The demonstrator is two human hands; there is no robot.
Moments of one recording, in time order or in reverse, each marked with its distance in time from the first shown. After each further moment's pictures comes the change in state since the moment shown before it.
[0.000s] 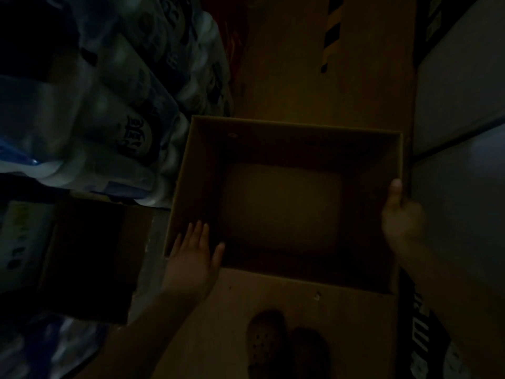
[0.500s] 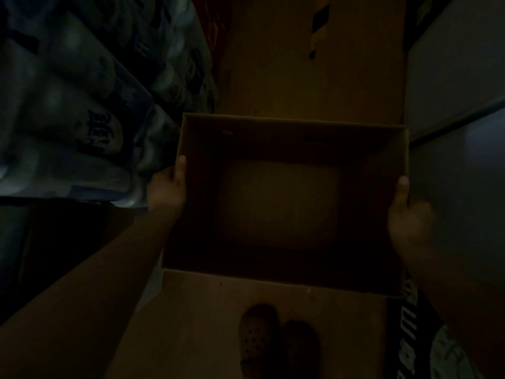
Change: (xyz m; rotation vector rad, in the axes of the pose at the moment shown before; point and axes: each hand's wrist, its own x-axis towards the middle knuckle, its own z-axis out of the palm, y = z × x) left_hand 0.111 0.014 -0.059 -0.639 0.294 -0.302; right_hand 0.005 0.010 -0.017 -0.046 0.055 0.010
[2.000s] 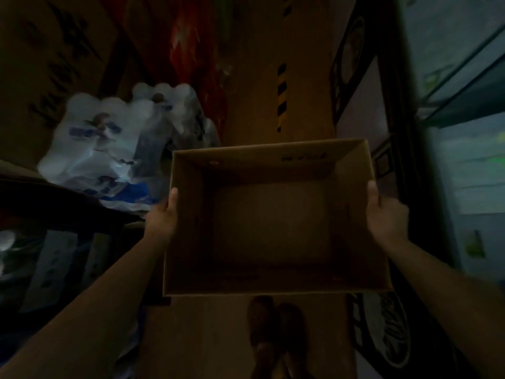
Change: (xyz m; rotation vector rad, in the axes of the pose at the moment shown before) left_hand -0.158 0.092 -0.240 -0.141 -0.156 -0.009; right_hand -0.132 -0.087 -0.246 -0.095 0.019 -0.208
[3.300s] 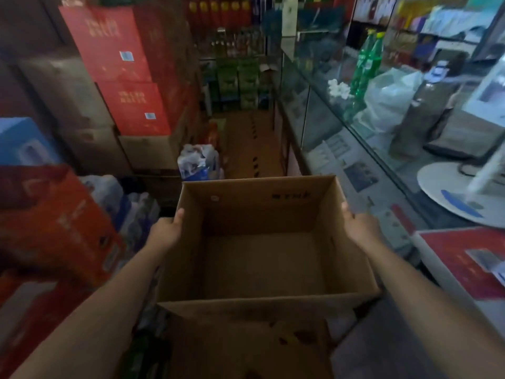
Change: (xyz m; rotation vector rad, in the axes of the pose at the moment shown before) left_hand -0.653 -0.279 -0.269 0.010 0.079 0.332; right_hand -0.727 0.189 -0.298 0.109 0.180 -0.032
